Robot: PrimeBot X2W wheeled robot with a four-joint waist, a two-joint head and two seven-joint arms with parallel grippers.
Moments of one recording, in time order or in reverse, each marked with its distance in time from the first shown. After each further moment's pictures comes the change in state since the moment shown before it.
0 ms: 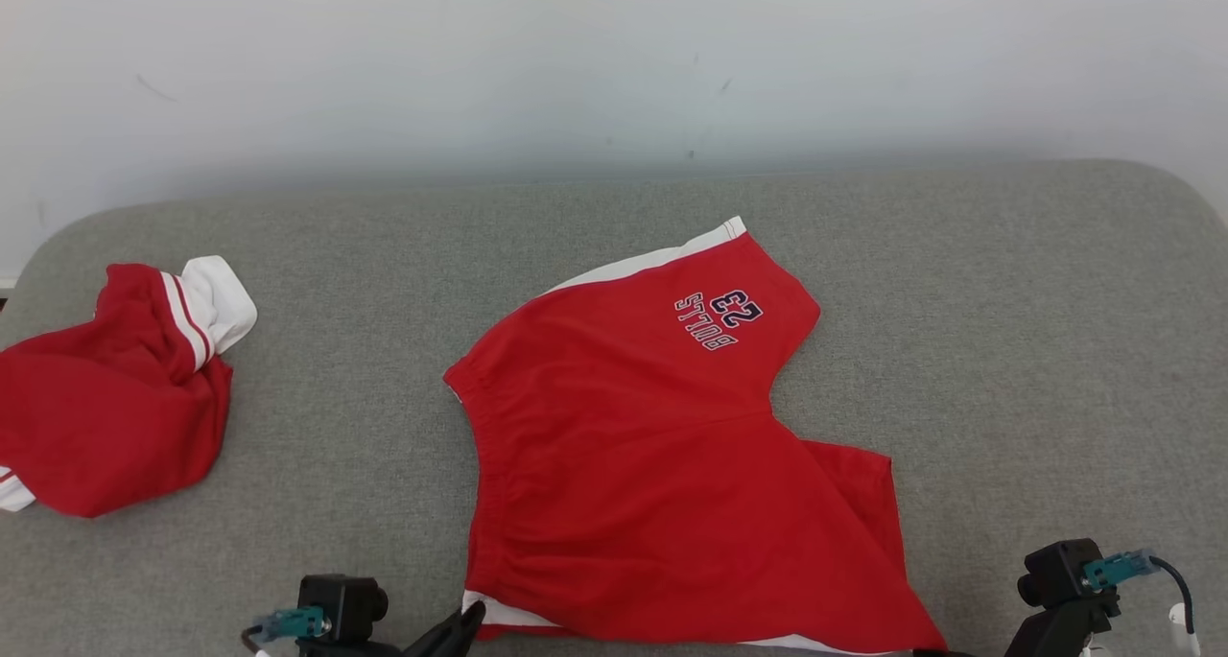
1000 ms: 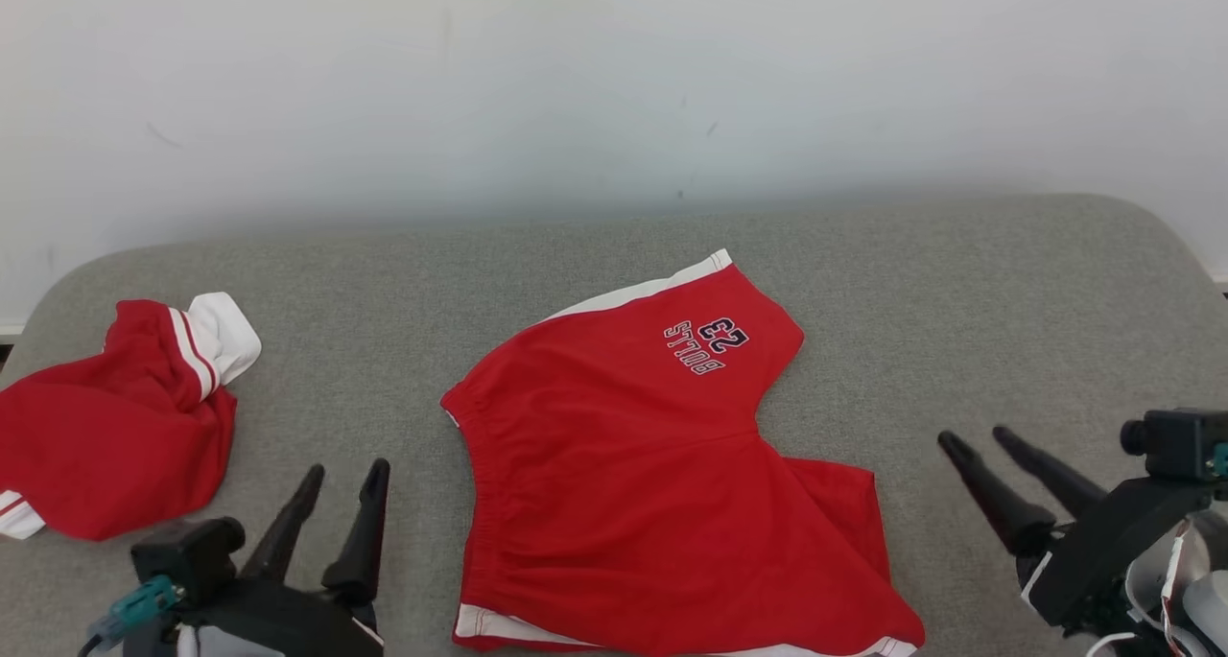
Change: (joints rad) left arm 0.025 0.041 0.188 -0.181 0.003 0.153 -0.199; right arm -0.056 -0.012 -0.192 -0.124 -0.028 -0.025 -0.229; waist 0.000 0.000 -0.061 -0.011
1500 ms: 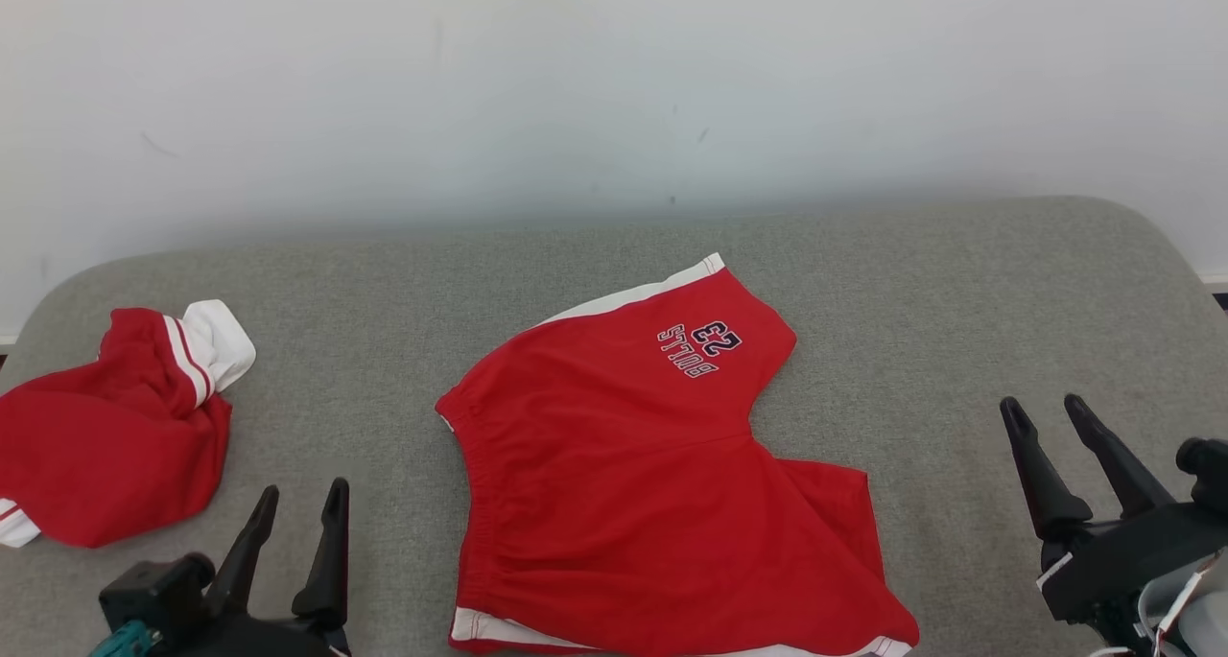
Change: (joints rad) left arm 0.074 -0.012 0.095 -0.030 0.125 0.045 -0.077; right arm 0.032 0.060 -0.079 0.071 -0.192 -0.080 -0.305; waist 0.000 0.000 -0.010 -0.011
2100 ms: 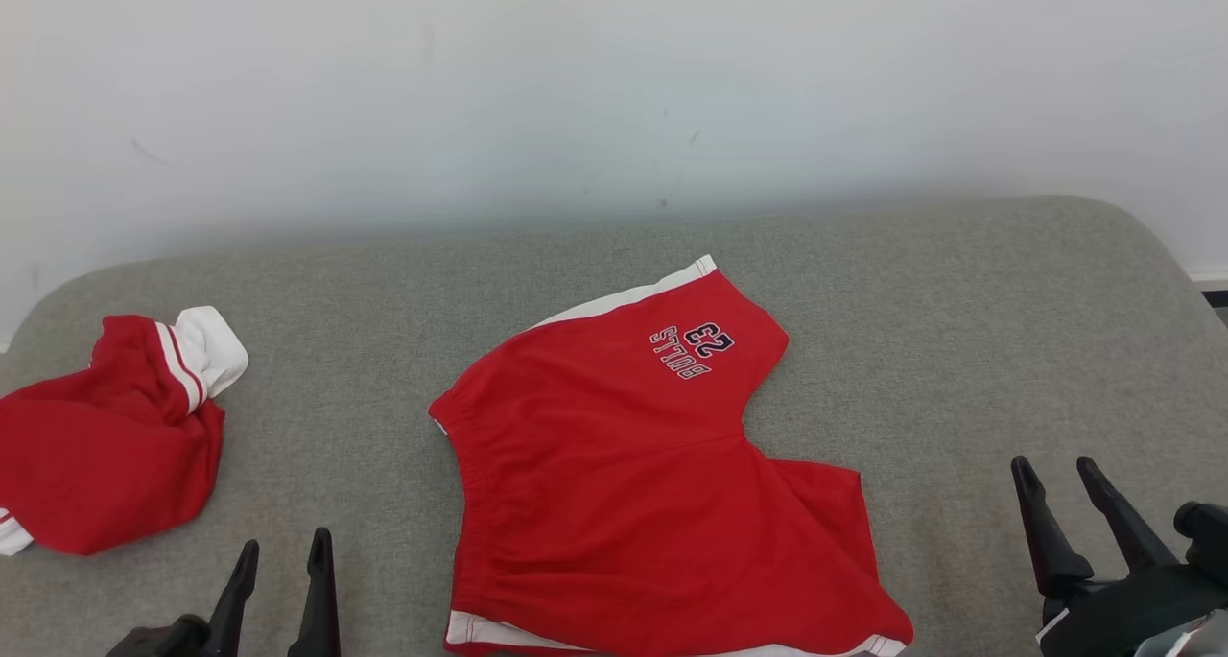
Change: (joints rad) left arm 0.137 -0.108 0.149 -0.015 0.151 0.001 -0.009; right arm 0.129 0.071 -0.091 0.035 -0.094 -0.009 -0.010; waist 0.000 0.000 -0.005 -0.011
